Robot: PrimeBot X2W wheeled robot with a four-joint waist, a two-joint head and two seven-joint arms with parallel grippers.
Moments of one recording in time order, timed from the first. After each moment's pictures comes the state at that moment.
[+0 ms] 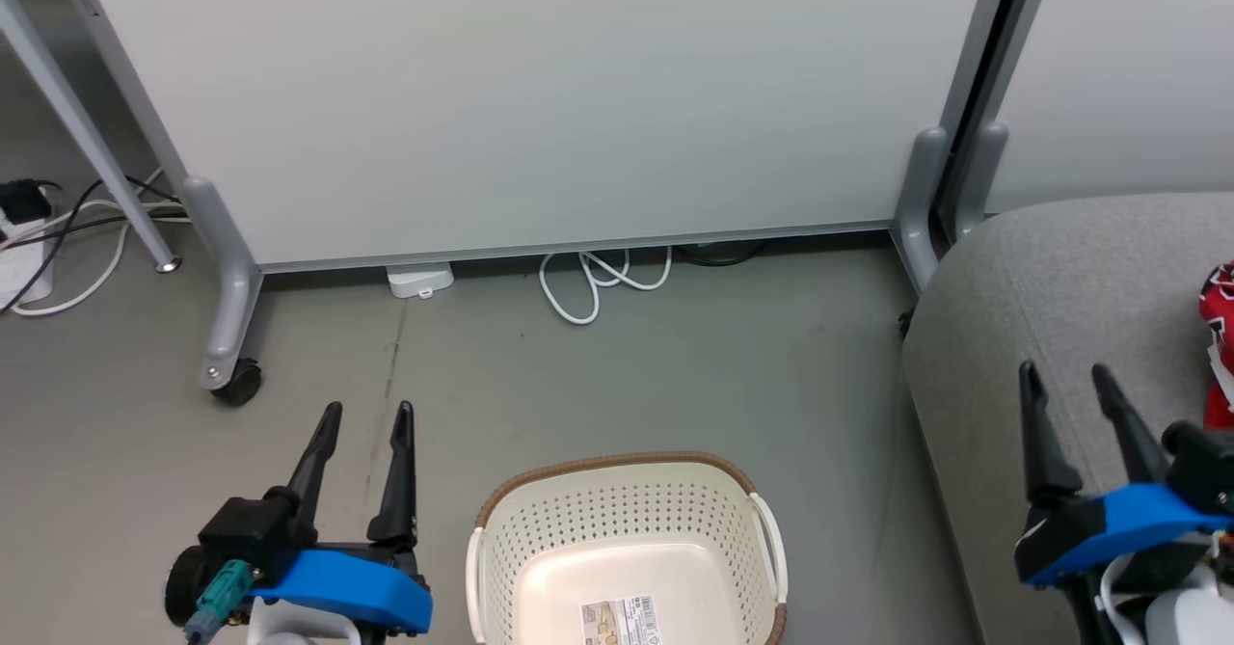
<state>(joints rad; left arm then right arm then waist) -0.10 0.10 -0.14 0.32 -0.30 -0.13 -0.26 -0.14 -0.09 -0.18 0.20 0.17 0.13 -0.06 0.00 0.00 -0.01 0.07</state>
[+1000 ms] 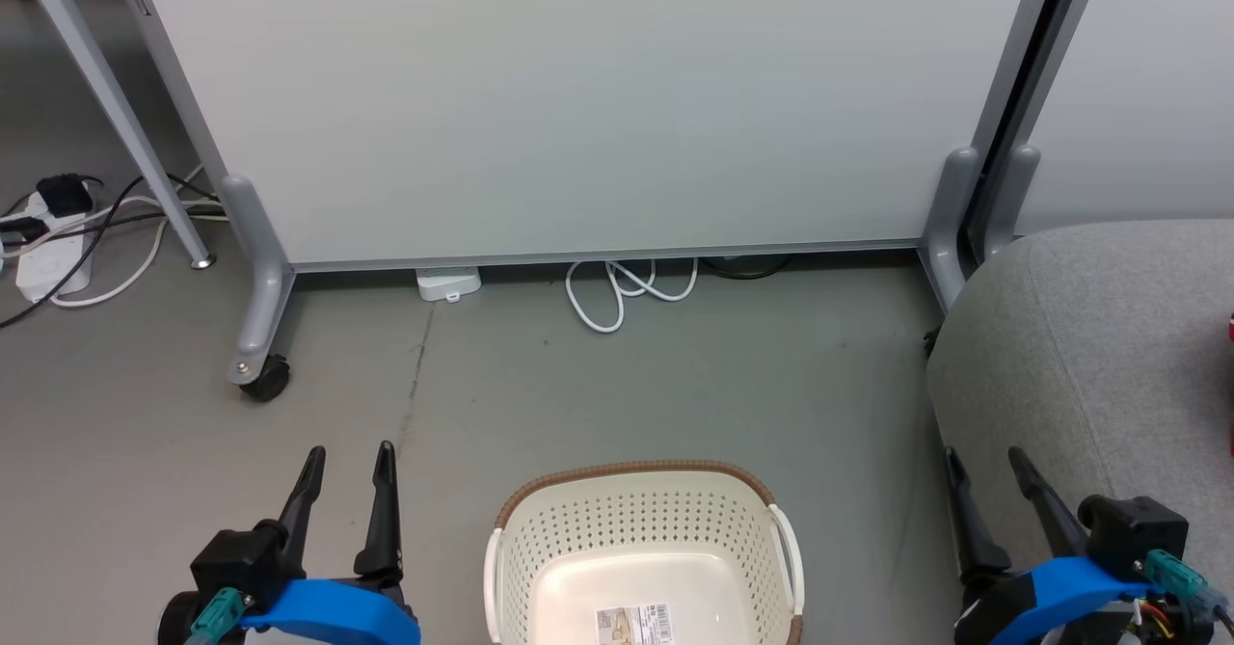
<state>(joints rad) -0.06 0.09 -0.08 0.39 -0.29 -0.13 -0.26 -0.03 -0.05 -0.06 0.25 0.20 0.13 -0.10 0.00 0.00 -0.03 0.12</state>
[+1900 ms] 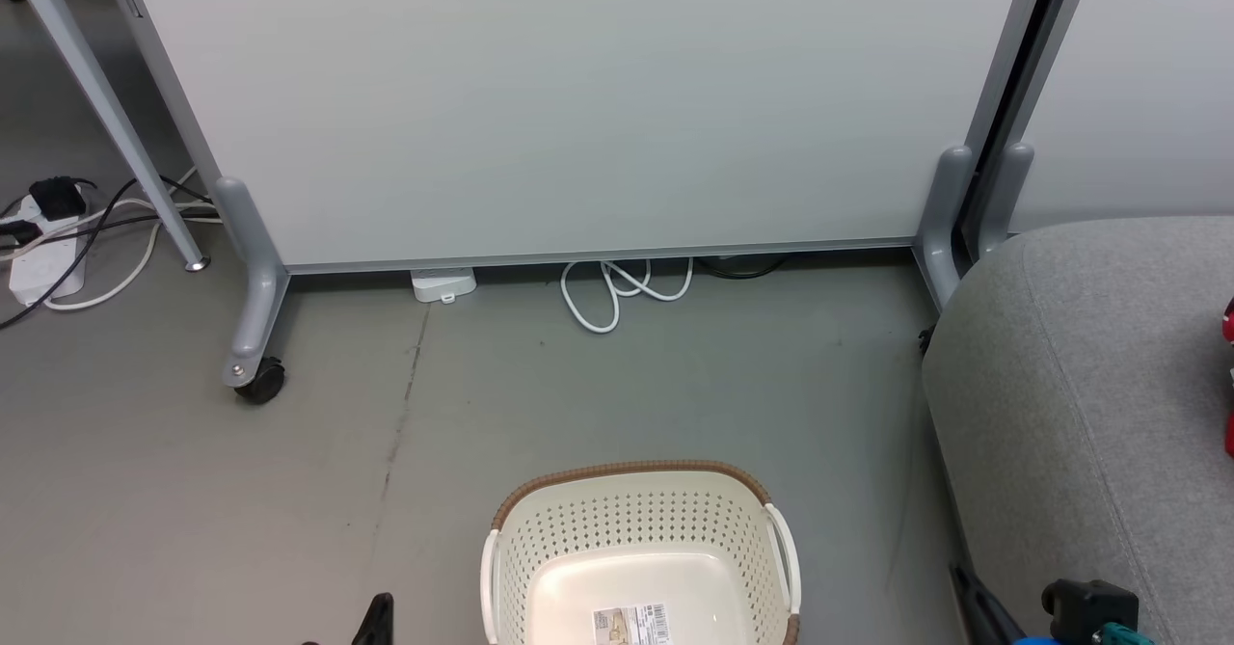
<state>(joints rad) 0.06 0.07 -0.10 0.53 -0.30 -0.13 -0.26 0.03 -0.04 -0.04 0.42 0.22 0.13 -0.10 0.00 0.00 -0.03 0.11</state>
